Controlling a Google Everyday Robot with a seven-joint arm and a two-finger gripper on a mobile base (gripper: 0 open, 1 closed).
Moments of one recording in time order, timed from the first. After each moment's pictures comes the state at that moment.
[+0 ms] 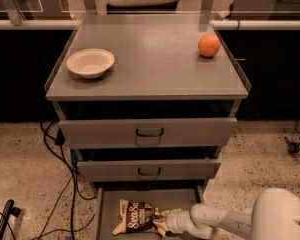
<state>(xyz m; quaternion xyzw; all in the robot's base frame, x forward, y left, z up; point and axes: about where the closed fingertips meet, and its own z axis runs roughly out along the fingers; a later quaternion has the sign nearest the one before) 0.484 -0.046 0.160 -0.46 0.80 0.25 0.30</state>
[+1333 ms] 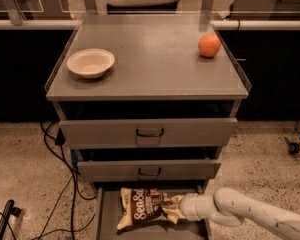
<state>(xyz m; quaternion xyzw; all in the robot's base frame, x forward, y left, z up) 0.482 -0.076 0.334 -0.49 0.74 0.29 0.36</state>
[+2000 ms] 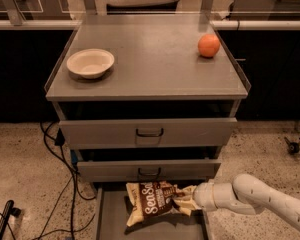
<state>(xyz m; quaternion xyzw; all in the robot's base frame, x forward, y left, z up) 0.482 -0.116 0.404 -0.51 0.71 0.33 0.36</state>
